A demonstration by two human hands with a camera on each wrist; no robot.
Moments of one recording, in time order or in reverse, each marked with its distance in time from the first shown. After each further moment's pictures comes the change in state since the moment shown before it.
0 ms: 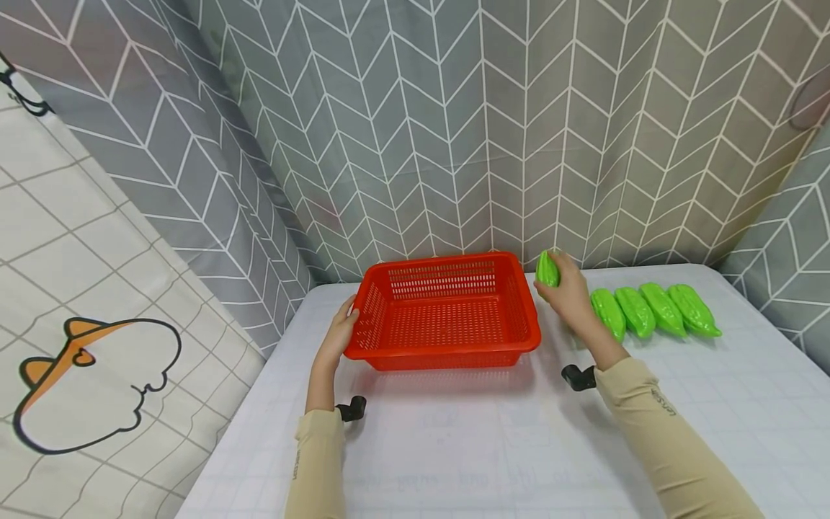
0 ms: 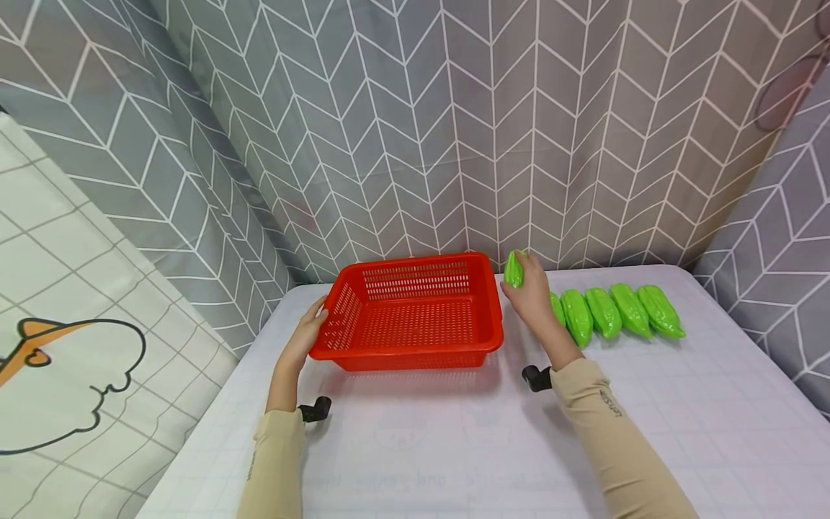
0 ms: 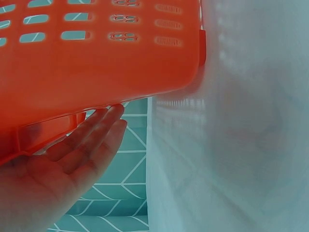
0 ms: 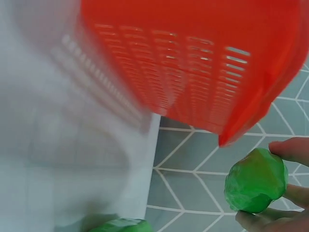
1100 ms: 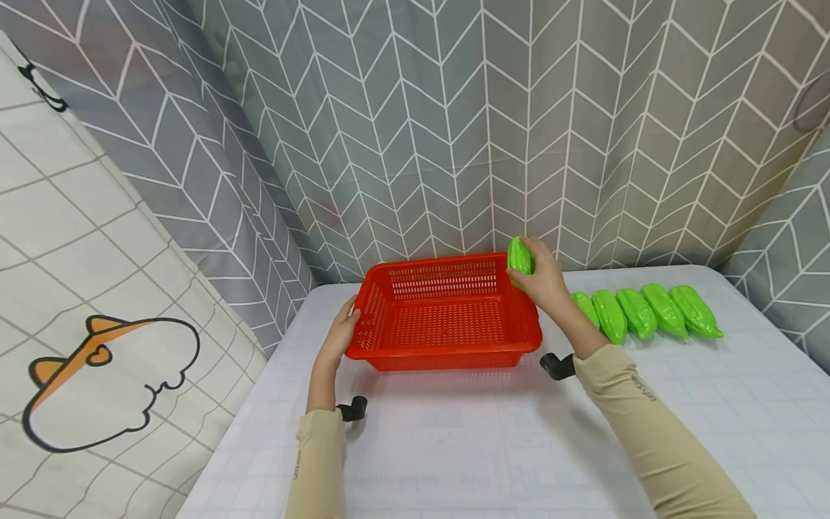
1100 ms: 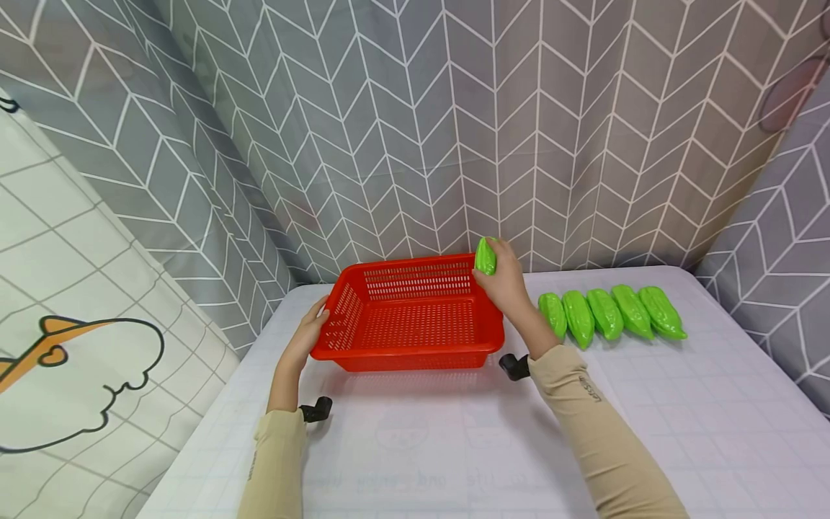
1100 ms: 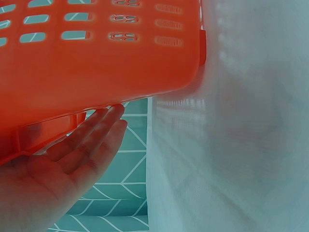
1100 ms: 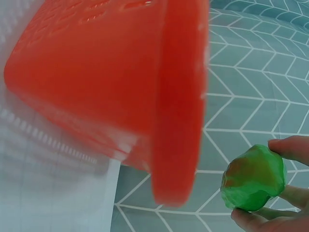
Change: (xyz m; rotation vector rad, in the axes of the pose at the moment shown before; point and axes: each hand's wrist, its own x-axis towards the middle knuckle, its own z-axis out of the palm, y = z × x) left_hand -0.022 0.024 0.004 -0.006 -0.011 0.009; right_hand 0.019 -0.050 0.011 0.033 -0.089 -0.004
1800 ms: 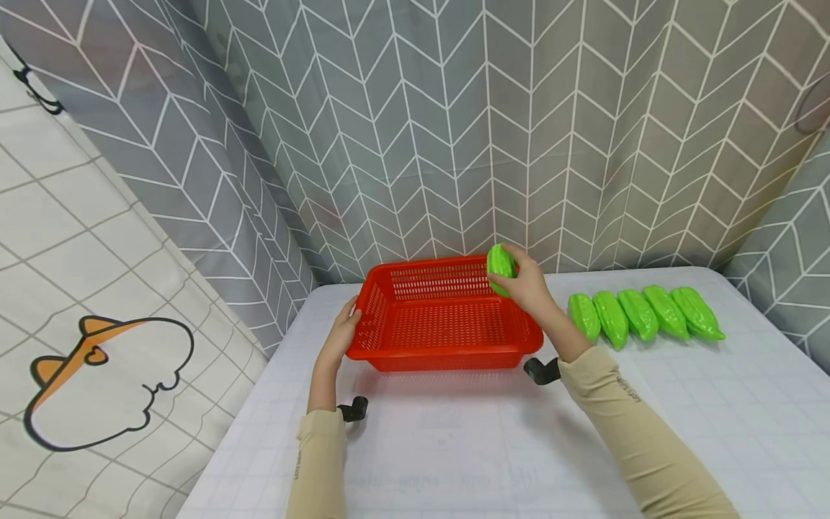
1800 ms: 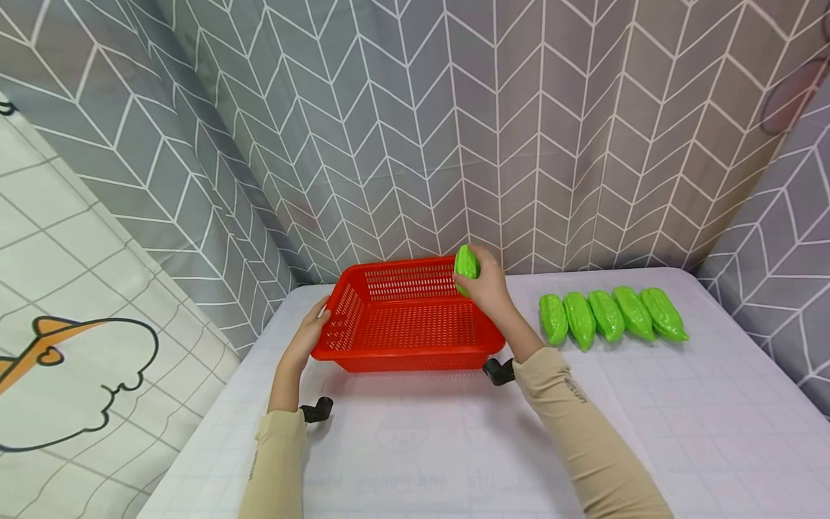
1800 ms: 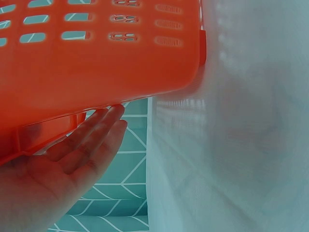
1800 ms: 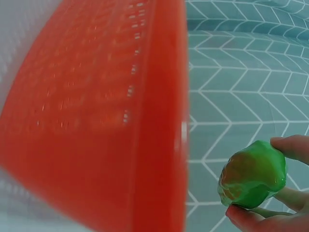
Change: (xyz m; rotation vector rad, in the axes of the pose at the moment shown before) left_hand 0.001 0.000 0.000 -0.013 -0.009 -0.002; right_hand -0.003 -0.018 0.021 0.149 -0.091 0.075
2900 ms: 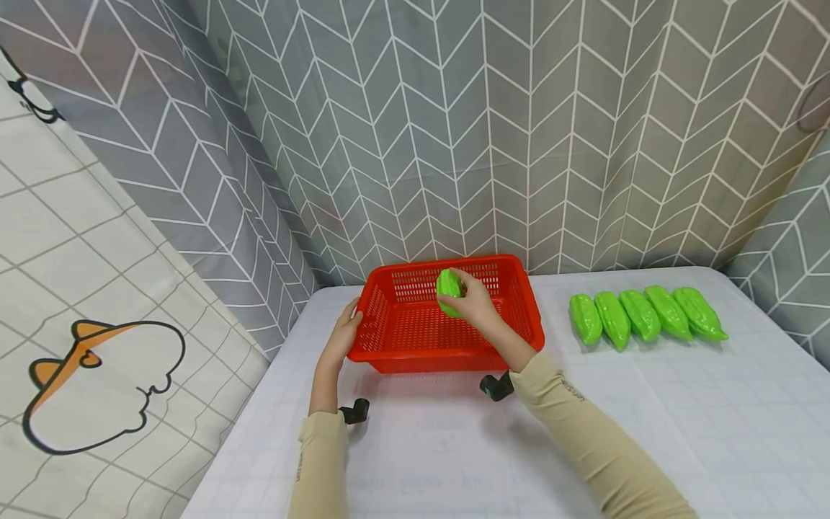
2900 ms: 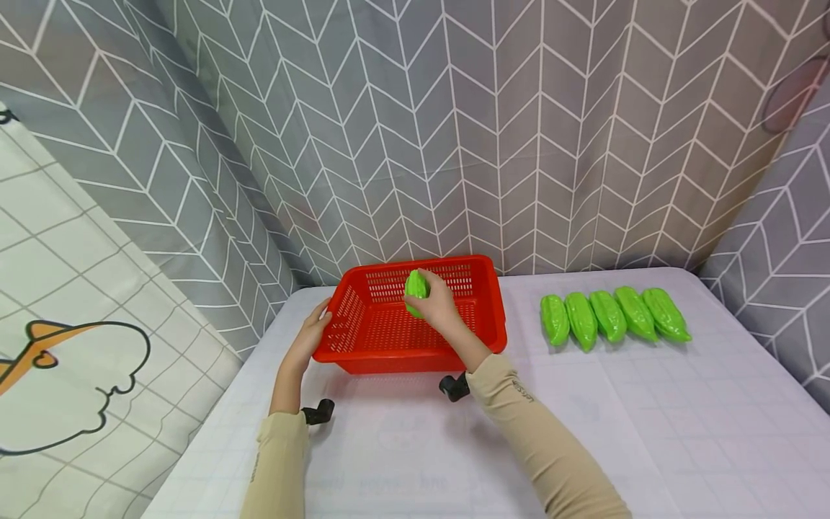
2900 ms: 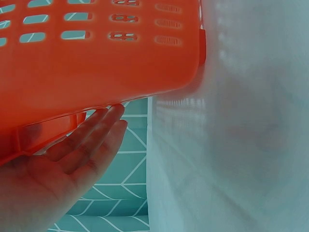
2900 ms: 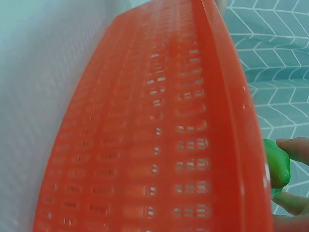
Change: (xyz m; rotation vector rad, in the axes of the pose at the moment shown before) left_hand 0.020 -0.023 -0.001 0.000 0.028 -0.014; right_hand -0.003 -0.022 0.078 0.154 -0.143 0.084
